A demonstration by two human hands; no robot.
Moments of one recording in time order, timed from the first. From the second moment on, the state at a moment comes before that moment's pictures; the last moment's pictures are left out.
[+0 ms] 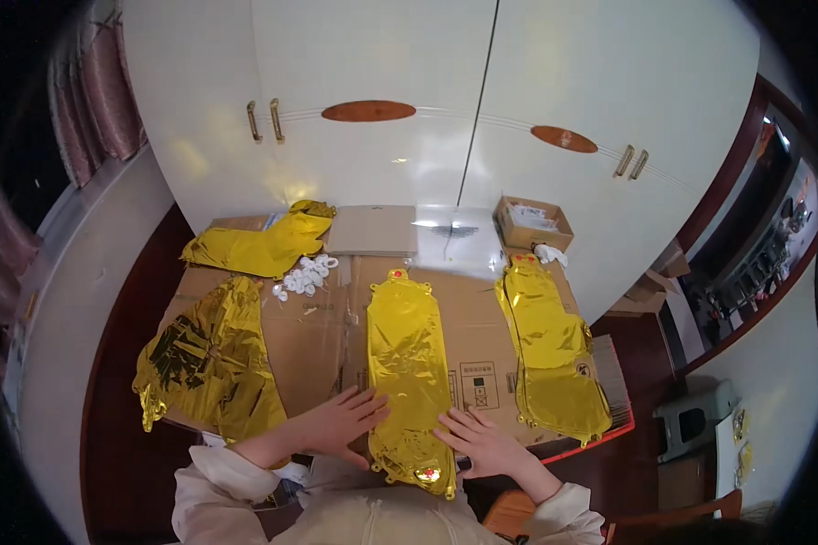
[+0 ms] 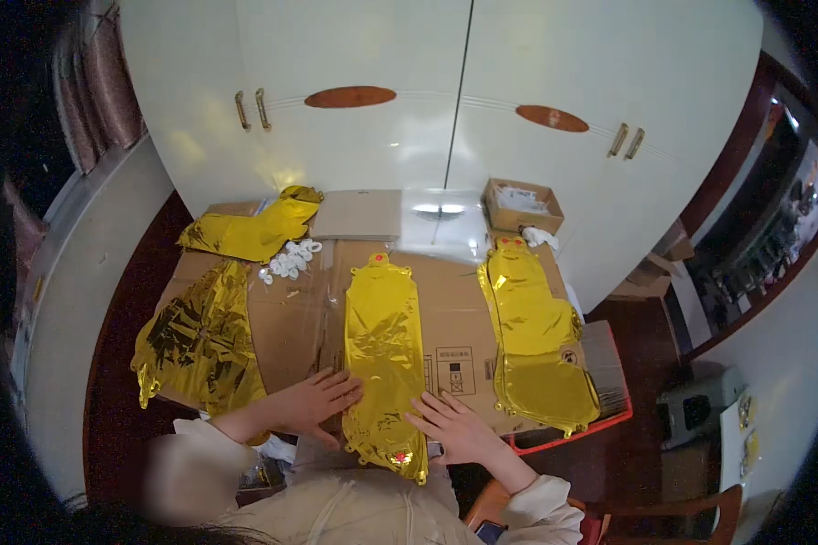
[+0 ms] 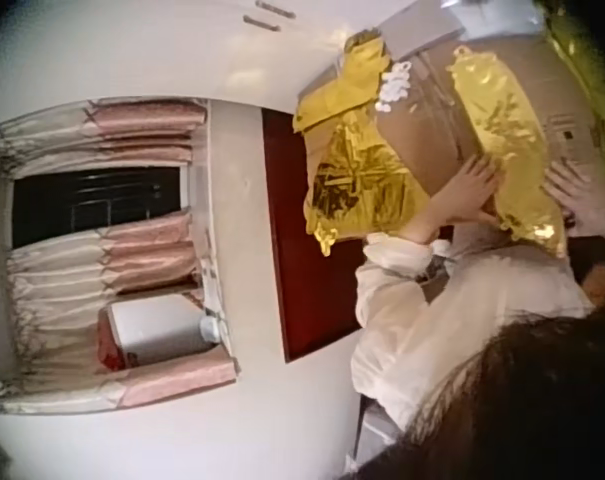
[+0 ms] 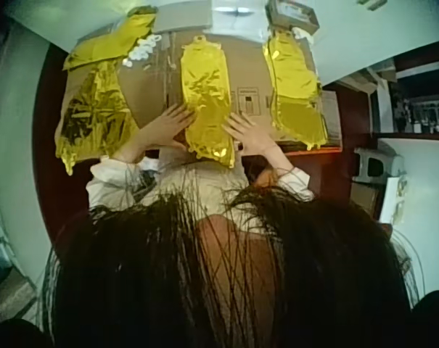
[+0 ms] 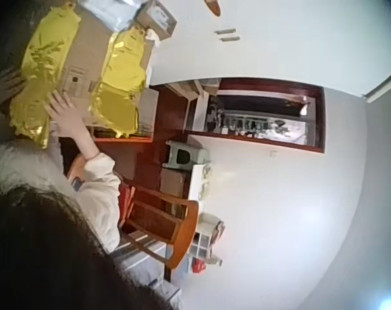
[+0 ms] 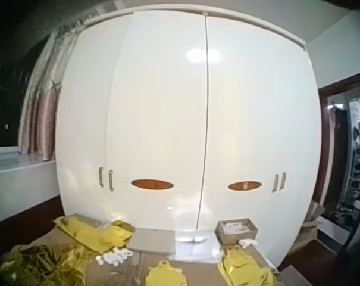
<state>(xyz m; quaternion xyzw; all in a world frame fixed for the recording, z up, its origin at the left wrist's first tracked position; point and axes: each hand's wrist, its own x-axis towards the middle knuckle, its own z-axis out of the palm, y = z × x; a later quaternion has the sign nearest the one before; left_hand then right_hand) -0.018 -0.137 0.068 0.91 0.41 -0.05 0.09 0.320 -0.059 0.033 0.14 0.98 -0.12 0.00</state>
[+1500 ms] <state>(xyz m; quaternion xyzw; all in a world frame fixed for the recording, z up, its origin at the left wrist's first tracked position) -0.137 0.066 0.156 0.84 0.40 0.08 -0.37 0.328 -0.040 -0.002 0.33 0.83 -0.25 -0.38</state>
